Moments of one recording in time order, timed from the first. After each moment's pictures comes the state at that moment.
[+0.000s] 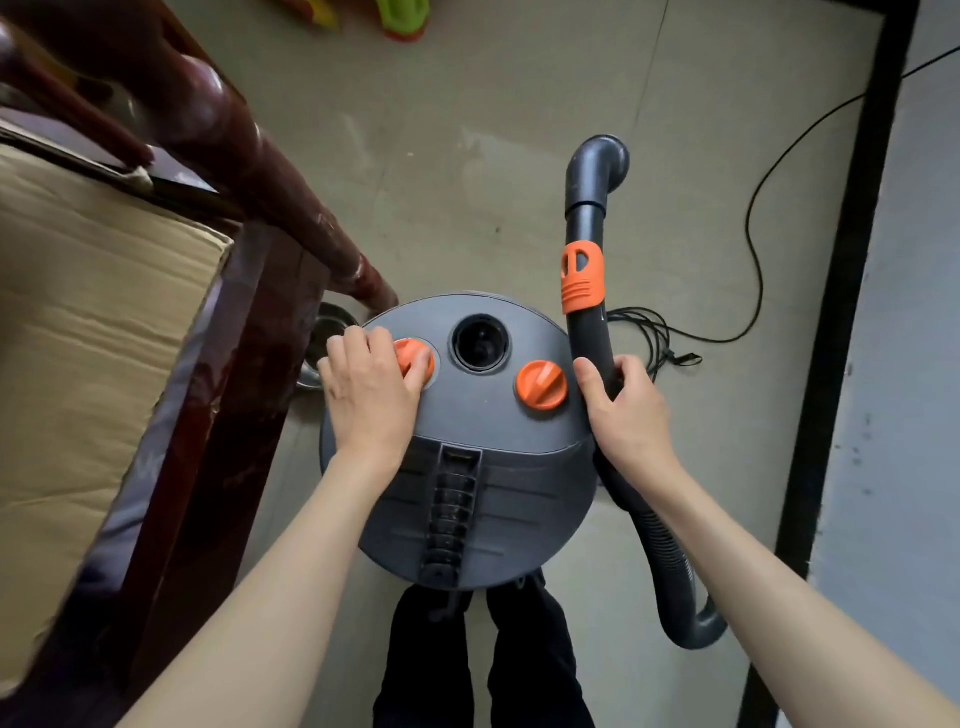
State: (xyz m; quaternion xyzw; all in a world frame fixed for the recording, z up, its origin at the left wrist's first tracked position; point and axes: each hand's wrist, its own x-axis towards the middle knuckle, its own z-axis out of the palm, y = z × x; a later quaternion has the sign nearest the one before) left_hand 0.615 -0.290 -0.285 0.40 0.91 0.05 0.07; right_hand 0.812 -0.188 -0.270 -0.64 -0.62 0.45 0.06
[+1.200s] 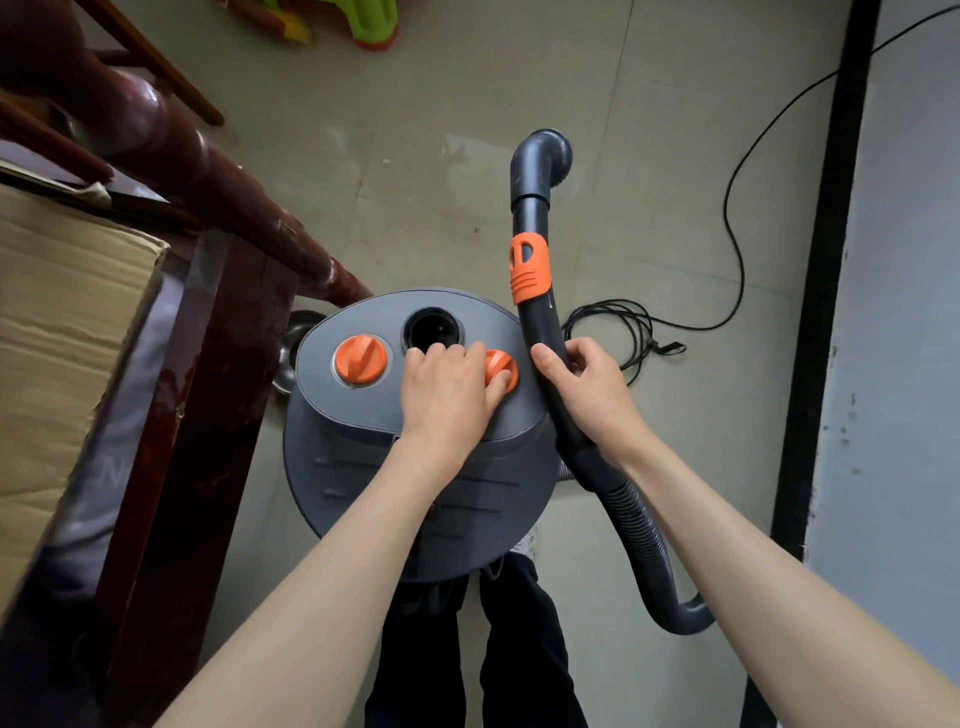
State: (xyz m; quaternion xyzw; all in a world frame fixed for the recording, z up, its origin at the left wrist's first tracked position) left_hand 0.701 -0.240 -0.269 0.56 0.82 -0.06 0.13; right_hand 0.829 -0.173 -0.270 -0.59 -0.56 0.58 0.10
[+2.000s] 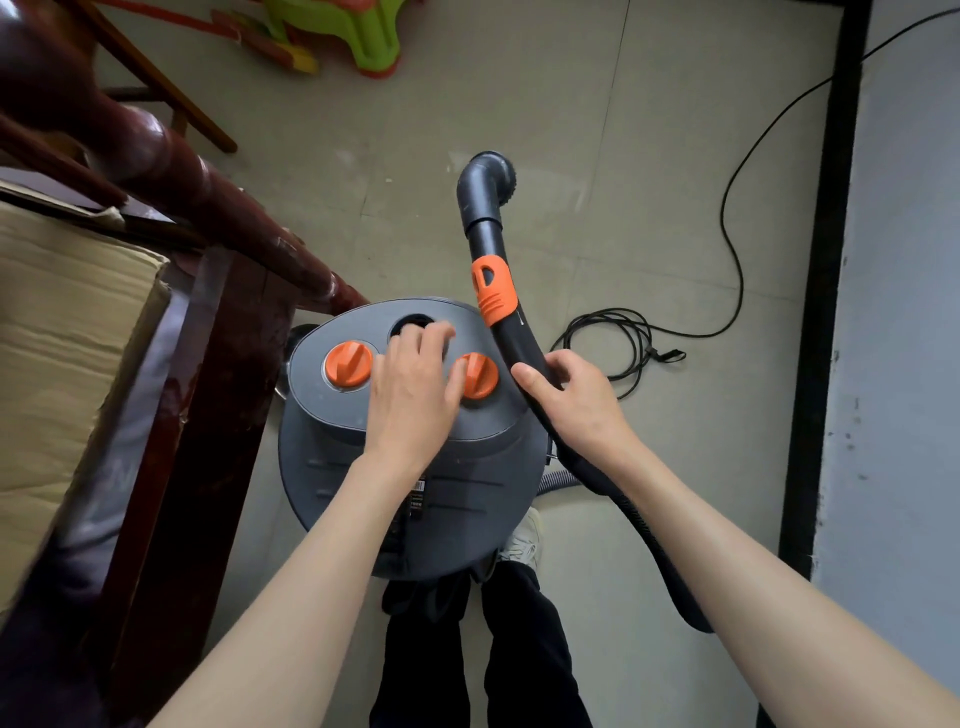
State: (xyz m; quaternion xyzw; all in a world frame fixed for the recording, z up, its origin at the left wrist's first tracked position) left_hand 0.697 -0.255 -0.255 0.52 0.83 0.18 0.11; right_hand 0.845 -0.173 -0.256 -0.56 -0.63 0.54 0.04
